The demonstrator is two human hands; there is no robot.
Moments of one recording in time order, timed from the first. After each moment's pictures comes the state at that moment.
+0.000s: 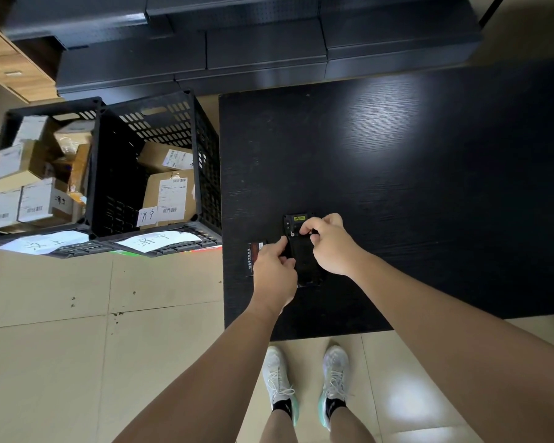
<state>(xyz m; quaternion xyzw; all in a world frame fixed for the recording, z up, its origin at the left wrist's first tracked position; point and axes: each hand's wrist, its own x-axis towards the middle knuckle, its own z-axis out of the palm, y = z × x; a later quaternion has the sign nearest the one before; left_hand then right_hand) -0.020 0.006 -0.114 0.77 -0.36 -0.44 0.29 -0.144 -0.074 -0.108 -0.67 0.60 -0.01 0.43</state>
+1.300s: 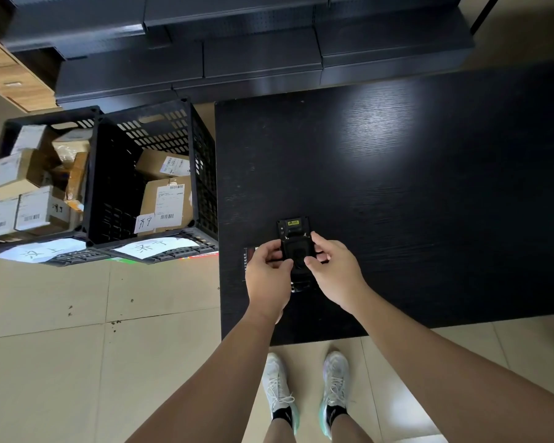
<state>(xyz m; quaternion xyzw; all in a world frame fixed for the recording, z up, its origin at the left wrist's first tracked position) -0.028 0.012 -0.097 0.76 -0.24 -0.45 0.41 -0.157 -0.027 -0.110 -0.56 0.64 -0.17 0.49</state>
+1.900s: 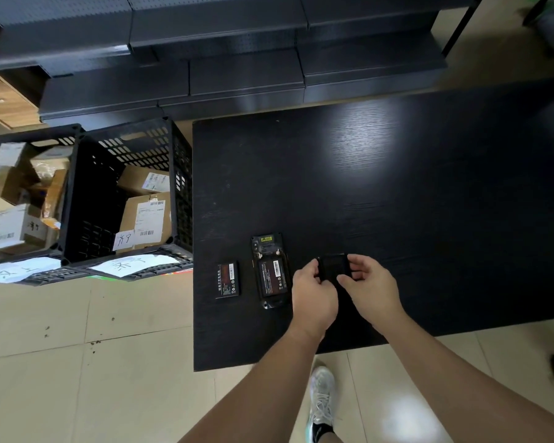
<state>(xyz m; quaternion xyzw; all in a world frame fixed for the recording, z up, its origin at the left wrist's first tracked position) -0.140 -0.006 -0.104 0.71 -0.30 -0.54 0.32 -0.256 -0.033 -0.105 -0.49 0.74 -0.19 0.42</state>
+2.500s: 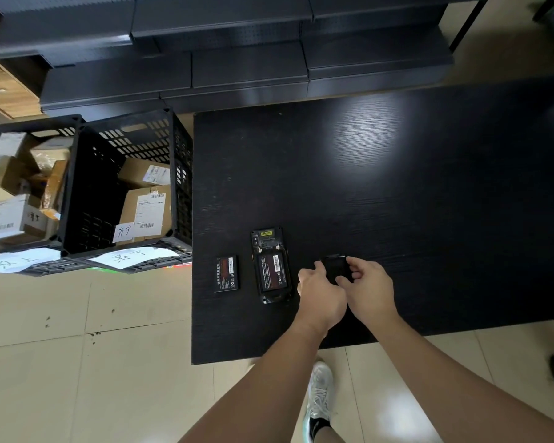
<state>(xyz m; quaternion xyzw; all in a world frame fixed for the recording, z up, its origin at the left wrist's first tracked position) -0.148 -0.006 -0.097 0.72 -0.34 -0.58 0.19 -0.251 -0.028 -0.115 -0.54 0.75 -0.14 0.36</state>
